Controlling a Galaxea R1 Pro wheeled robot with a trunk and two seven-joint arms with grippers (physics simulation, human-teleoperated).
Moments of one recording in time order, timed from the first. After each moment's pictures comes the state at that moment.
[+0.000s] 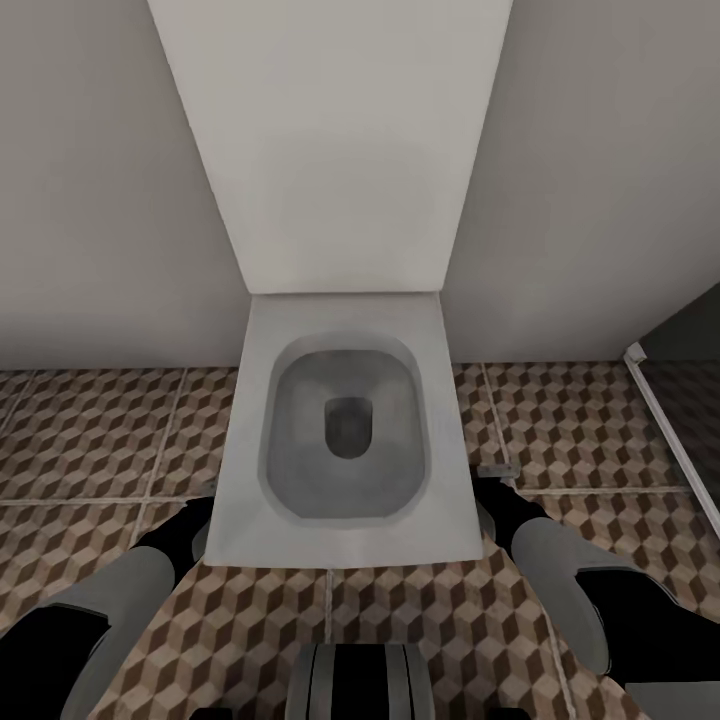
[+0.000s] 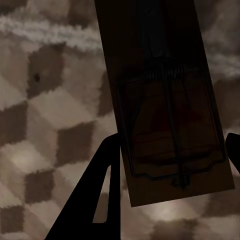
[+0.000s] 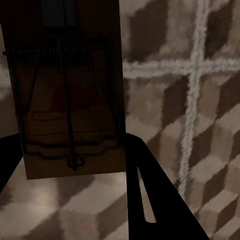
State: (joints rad) left arm -0.91 0.09 -0.24 -0.28 0.41 0.34 0.35; right arm -1.02 0.03 0.02 -0.17 0.01 0.41 -0.37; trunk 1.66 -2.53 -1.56
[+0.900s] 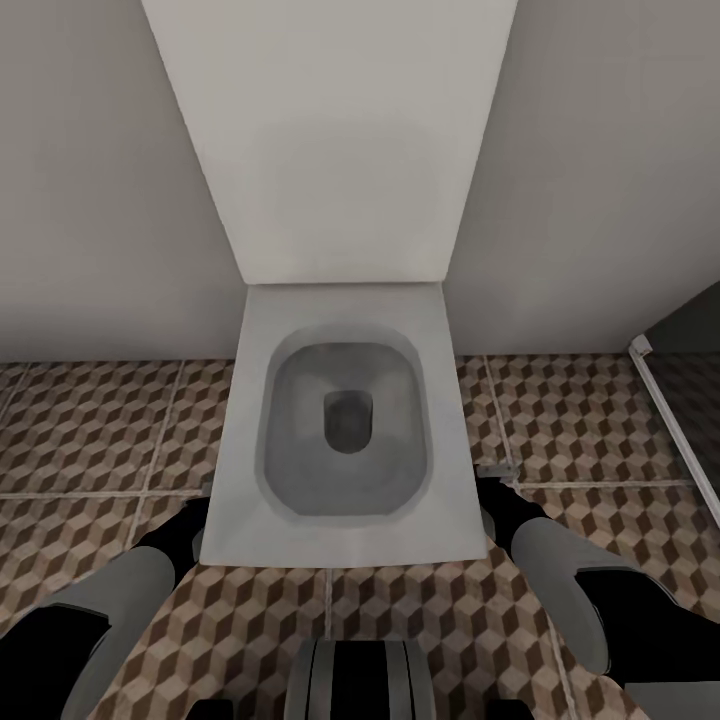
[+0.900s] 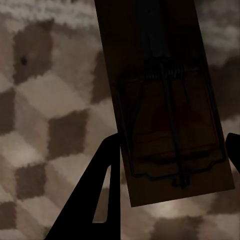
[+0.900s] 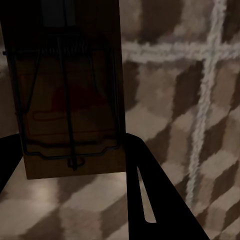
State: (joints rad) left arm -0.91 0.08 -0.24 -0.28 0.42 0.34 0.35; right arm -1.02 0.03 0.02 -0.17 0.01 0.41 -0.37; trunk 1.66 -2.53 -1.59
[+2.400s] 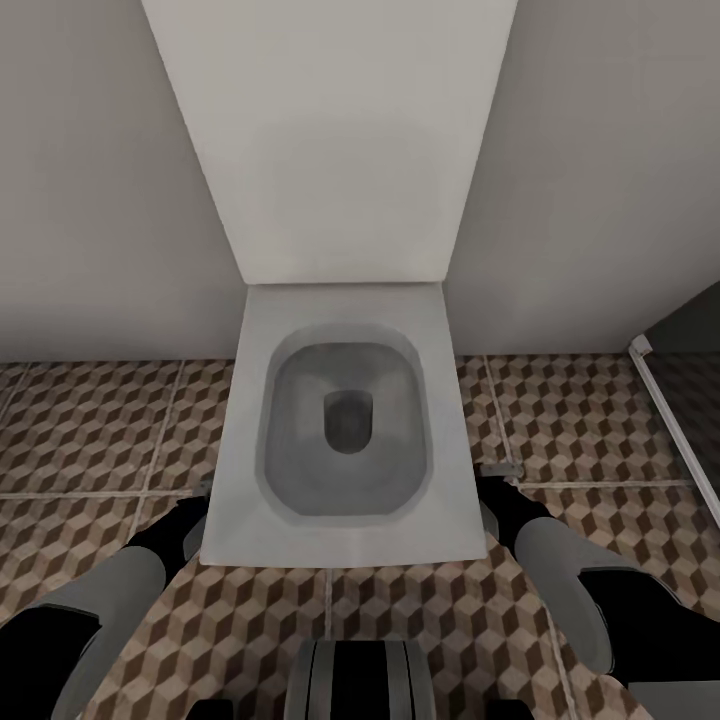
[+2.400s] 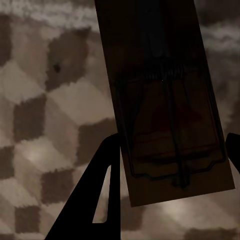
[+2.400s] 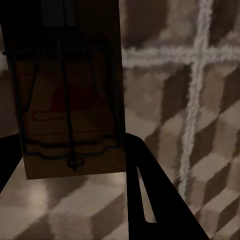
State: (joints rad) left arm -0.91 0.11 -0.24 -0.29 0.41 0.34 0.36; right arm -1.02 0.02 0.02 -0.18 0.01 0.41 -0.37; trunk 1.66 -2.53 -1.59
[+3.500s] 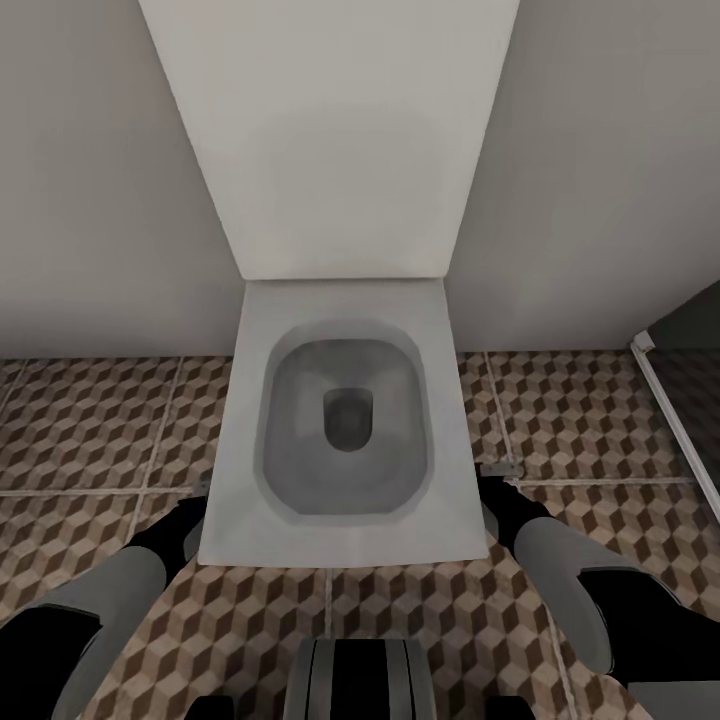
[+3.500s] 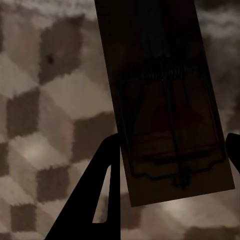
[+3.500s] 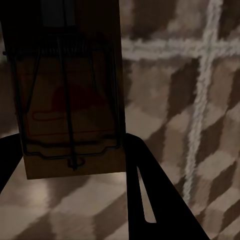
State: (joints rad) left arm -0.91 0.11 -0.24 -0.29 0.41 0.34 0.36; right arm -1.02 0.02 0.02 -0.18 0.01 0.41 -0.37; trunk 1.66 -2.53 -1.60
